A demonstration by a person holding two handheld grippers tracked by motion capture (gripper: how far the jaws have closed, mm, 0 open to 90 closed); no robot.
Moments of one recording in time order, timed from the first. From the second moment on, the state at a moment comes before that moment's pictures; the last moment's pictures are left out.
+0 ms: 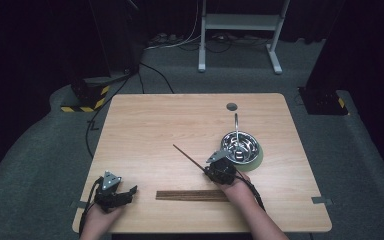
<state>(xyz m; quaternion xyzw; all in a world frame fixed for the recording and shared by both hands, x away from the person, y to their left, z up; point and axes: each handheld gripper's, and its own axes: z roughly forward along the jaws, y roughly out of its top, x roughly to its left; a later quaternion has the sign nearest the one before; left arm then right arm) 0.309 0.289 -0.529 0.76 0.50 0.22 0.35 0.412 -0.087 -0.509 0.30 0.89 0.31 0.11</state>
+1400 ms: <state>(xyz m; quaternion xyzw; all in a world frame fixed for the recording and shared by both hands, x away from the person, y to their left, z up) 0.309 0.289 -0.529 0.76 0.50 0.22 0.34 0.412 -0.087 -0.505 0.27 0.90 0.31 0.13</state>
